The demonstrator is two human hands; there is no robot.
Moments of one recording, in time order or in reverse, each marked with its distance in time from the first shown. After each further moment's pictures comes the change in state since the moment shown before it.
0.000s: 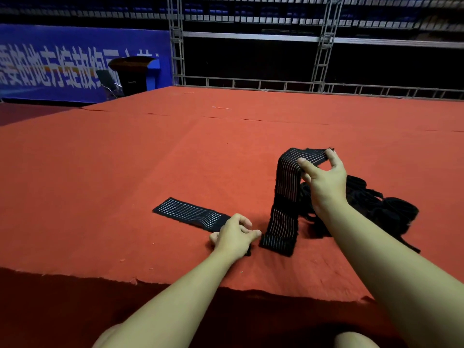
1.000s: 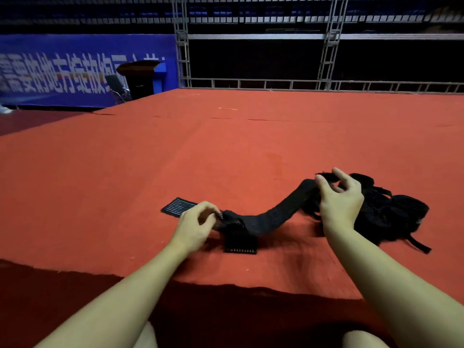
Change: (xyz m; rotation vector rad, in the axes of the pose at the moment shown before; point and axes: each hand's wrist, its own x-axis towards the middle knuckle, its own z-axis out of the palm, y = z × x) left_hand 0.008 -0.053 -0.096 -0.105 0.120 0.450; right_hand -0.022 0.029 -0.031 -0.381 0.262 -0.125
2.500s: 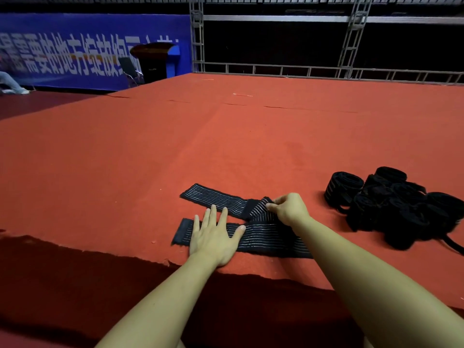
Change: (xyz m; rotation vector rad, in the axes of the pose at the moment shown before) left_hand -0.034 -0.029 0.021 0.853 -0.325 -0.388; right_hand -0.066 0.057 0.113 -0.641 -0.767 0.267
